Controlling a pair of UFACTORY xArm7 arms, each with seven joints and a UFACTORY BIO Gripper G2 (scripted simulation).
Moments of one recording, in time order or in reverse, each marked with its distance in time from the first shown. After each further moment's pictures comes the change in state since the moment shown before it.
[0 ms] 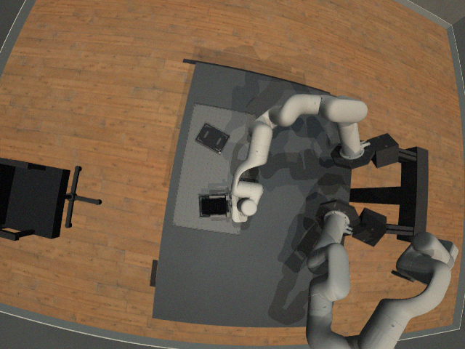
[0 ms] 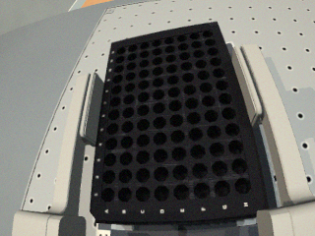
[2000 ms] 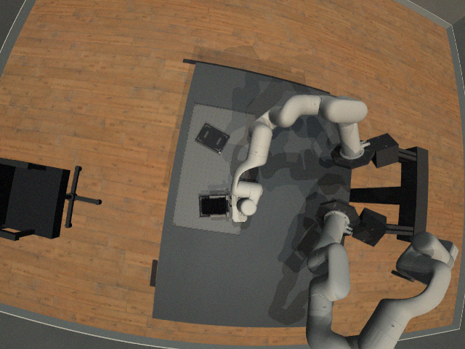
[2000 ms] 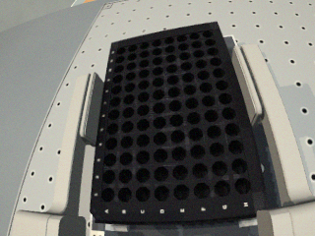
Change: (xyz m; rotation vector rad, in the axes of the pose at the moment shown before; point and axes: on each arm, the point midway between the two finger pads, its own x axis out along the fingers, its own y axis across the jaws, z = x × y) left arm 0.000 0.000 0.000 0.000 0.000 0.000; right arm 0.000 0.000 -0.008 0.000 0.000 0.000
